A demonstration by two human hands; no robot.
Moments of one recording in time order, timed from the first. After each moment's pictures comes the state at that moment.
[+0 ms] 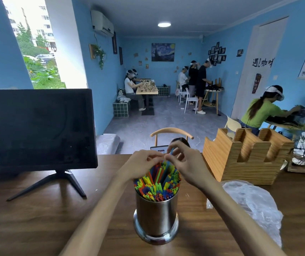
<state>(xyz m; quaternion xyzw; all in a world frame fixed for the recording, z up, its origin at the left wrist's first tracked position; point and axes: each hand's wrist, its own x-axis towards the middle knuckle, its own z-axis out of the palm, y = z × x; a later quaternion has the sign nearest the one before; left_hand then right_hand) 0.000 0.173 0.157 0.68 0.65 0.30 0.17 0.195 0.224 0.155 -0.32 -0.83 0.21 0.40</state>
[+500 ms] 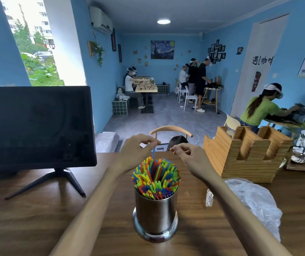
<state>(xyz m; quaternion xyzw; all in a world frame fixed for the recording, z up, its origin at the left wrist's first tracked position) -0.002 0.167 0.183 0.65 0.61 0.44 0.12 0.202 0.240 0.151 -0.40 -0.77 0.30 0.39</state>
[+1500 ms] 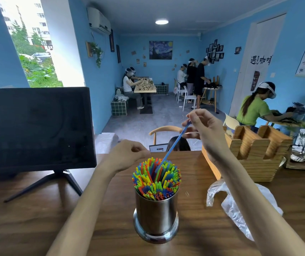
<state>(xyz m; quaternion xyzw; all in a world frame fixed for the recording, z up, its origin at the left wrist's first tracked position) -0.020 0.145 0.195 0.60 0.68 0.36 0.22 0.213 0.229 0.228 -0.23 -0.63 0.48 0.56</state>
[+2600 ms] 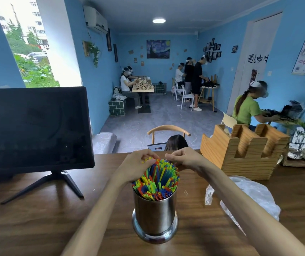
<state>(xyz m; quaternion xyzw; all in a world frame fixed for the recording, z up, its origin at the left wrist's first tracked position) -0.006 0.169 0.145 0.65 0.65 0.34 0.20 0.200 0.266 0.148 -0.37 -0.74 0.53 0.22</state>
